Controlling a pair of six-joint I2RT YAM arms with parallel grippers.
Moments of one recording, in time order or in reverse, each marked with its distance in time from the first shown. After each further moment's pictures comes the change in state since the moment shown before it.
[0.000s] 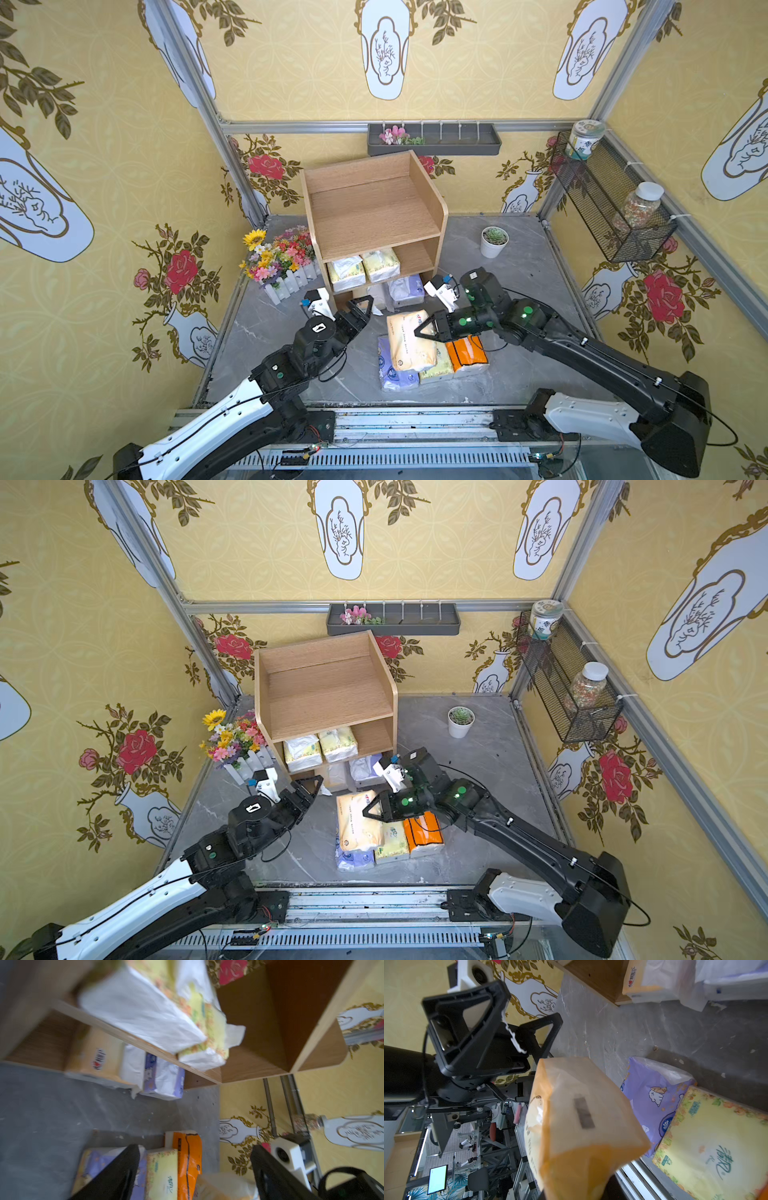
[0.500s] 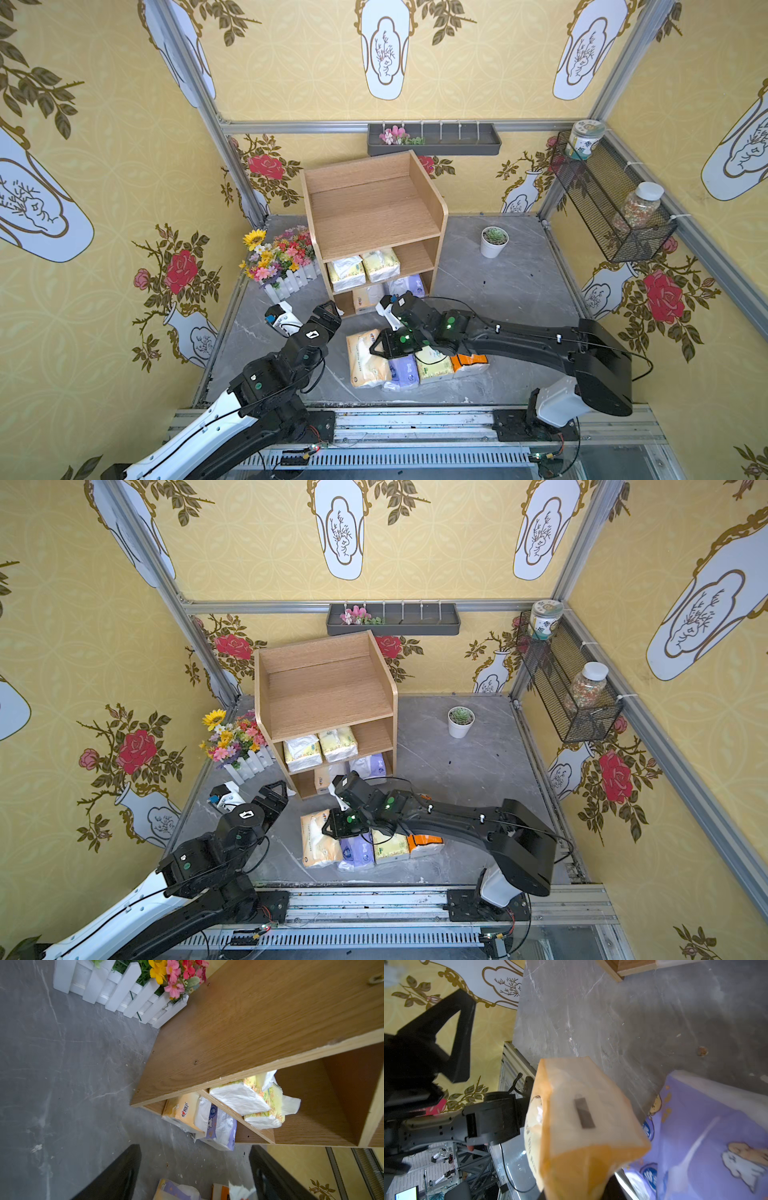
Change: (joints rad) left arm 0.004 -0.081 0.056 -0.340 -0.302 -0.069; right arm 0.254 0.452 0.139 0.266 0.233 0.185
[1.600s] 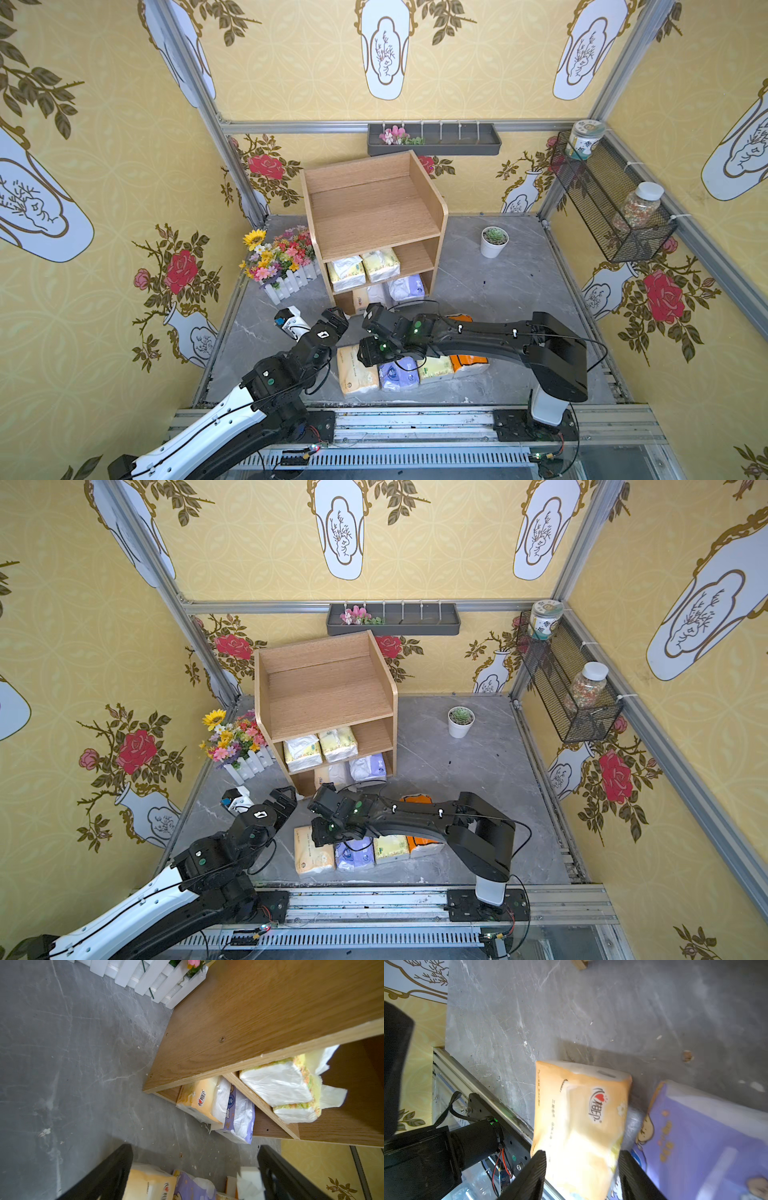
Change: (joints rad) left arm 0.003 0.042 -0.073 0.026 0.063 -0.055; right arm 0.085 0.135 0.152 -0.199 0.248 -0.009
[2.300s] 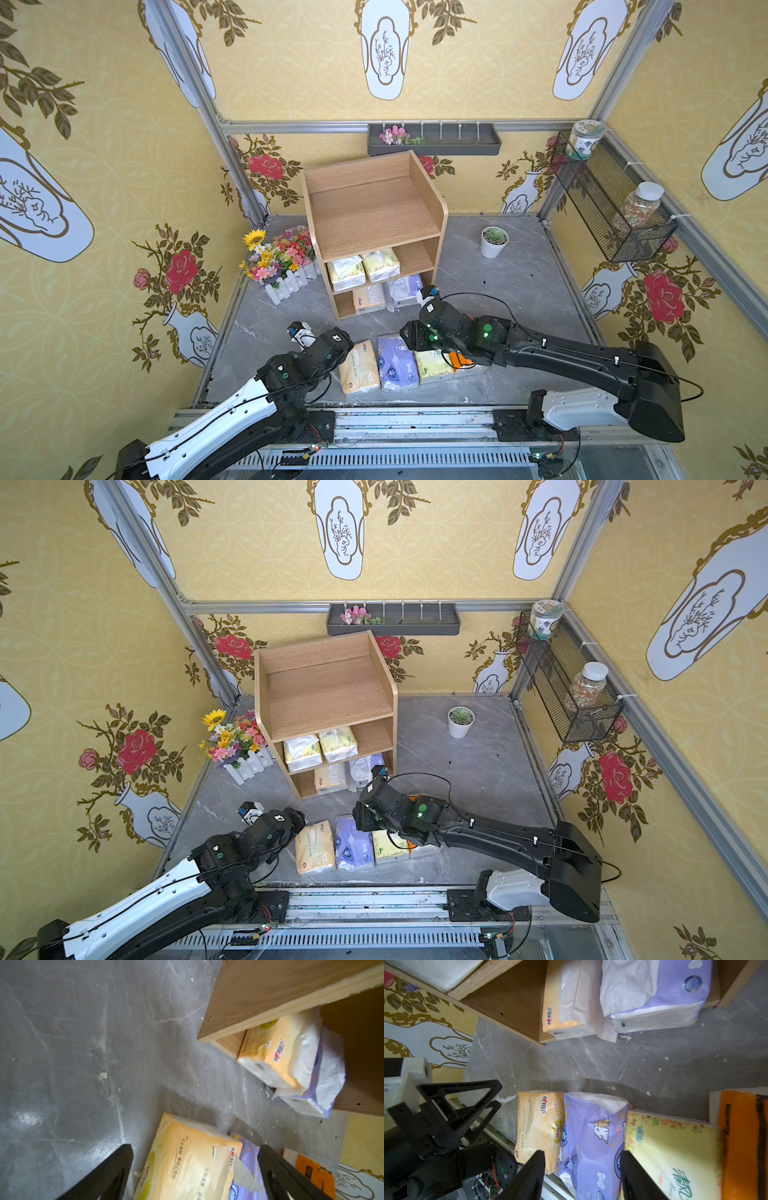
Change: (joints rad) left arm 0.000 0.098 -0.066 -0.160 0.242 -0.063; right arm -0.114 -0.472 -0.310 -0.008 0.196 0.016
